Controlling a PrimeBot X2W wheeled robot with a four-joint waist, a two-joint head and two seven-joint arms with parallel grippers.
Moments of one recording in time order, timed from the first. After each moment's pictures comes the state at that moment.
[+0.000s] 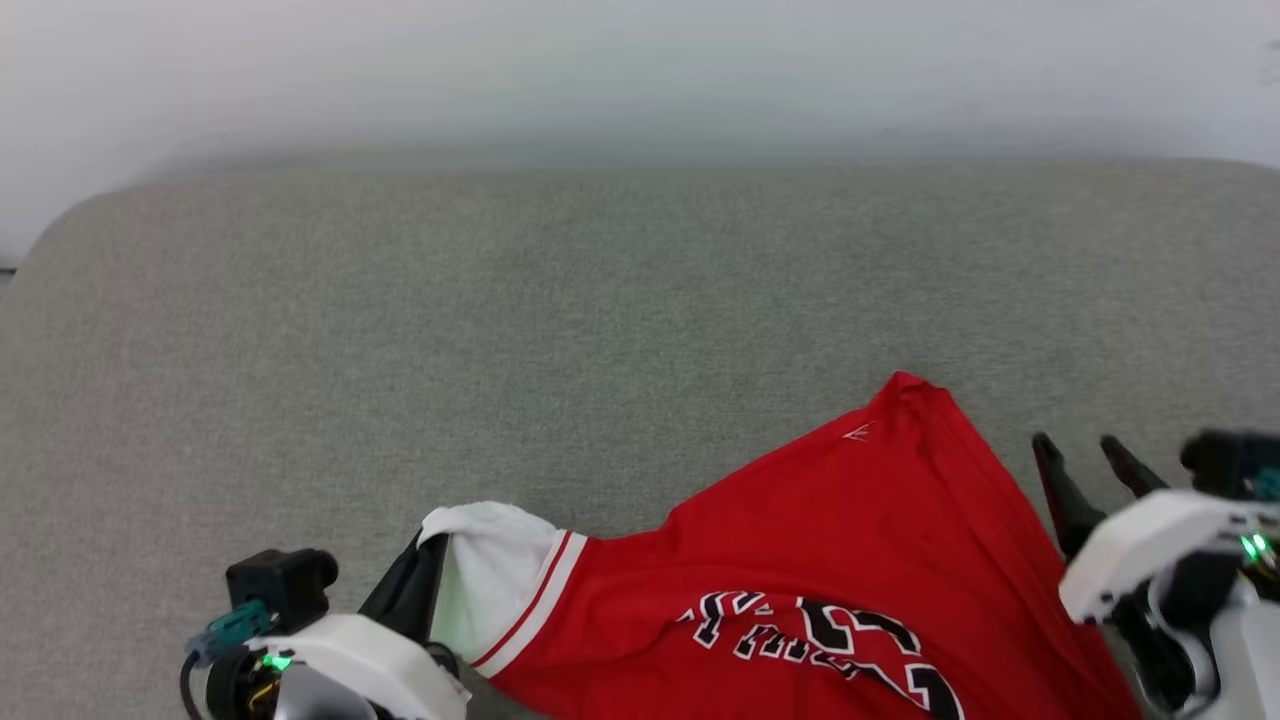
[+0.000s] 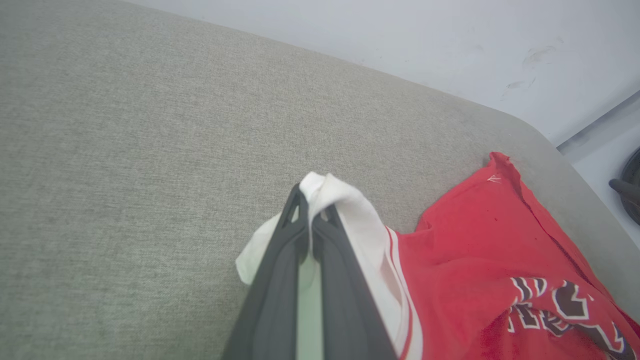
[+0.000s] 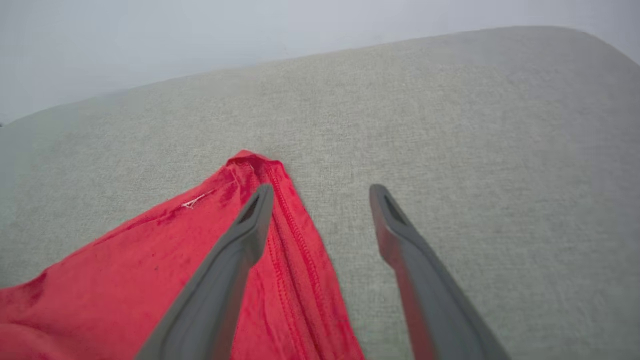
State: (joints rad) left arm -0.04 0.44 -0.45 0.02 -0.81 0.15 -0.11; right arm -0.16 -0.17 -0.09 0.27 0.34 0.13 0.11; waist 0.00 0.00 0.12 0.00
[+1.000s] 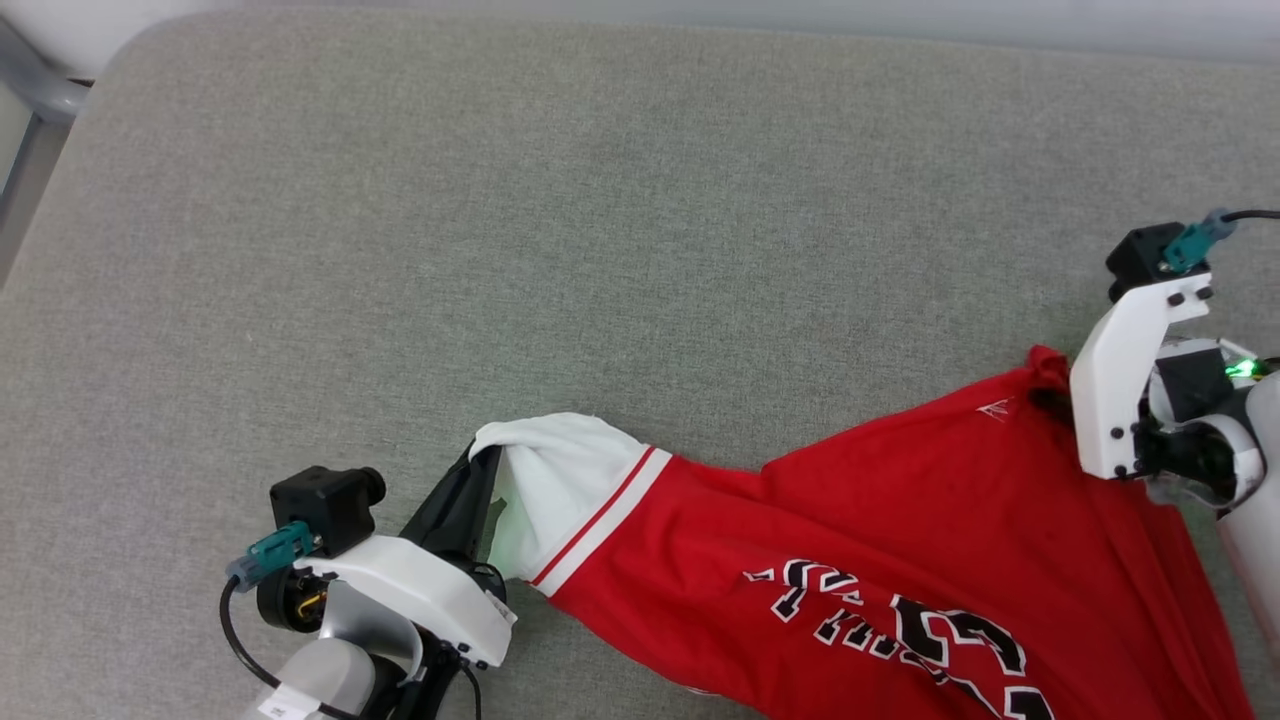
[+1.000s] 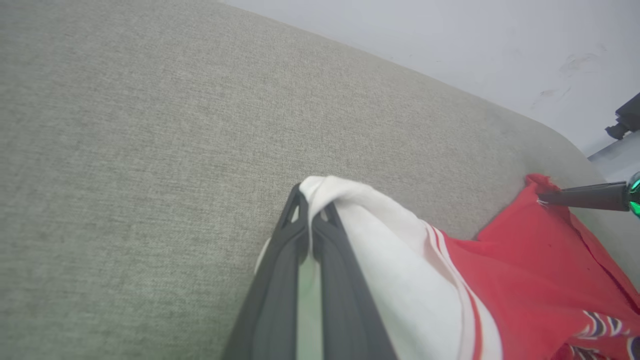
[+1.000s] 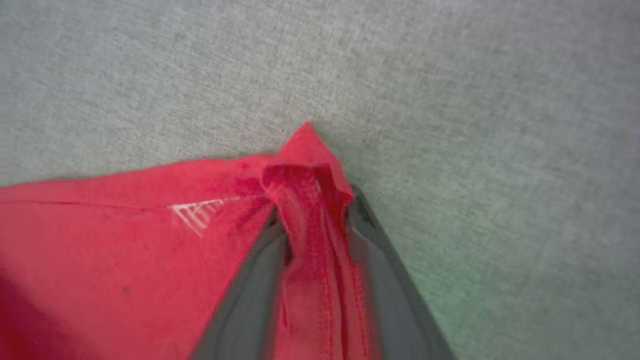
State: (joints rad) left arm -0.23 0.37 -0.50 0.09 -0.79 0.08 -0.15; right arm -0.66 -0.44 0.36 0.57 0.57 0.13 0.82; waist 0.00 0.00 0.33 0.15
